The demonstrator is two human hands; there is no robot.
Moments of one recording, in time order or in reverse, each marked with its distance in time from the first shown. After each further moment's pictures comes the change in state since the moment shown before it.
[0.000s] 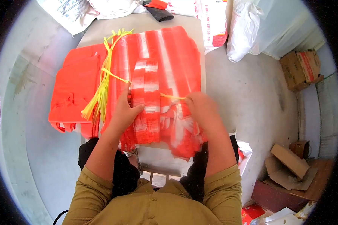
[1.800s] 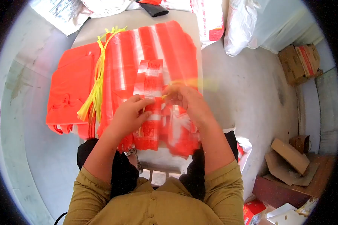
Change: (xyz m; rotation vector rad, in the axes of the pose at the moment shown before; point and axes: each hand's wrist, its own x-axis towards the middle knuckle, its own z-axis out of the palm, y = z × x) left_hand -0.011 0.022 0.007 0.362 -0.271 0.332; right_hand 0.010 0.000 0.022 1.393 -0.273 0.054
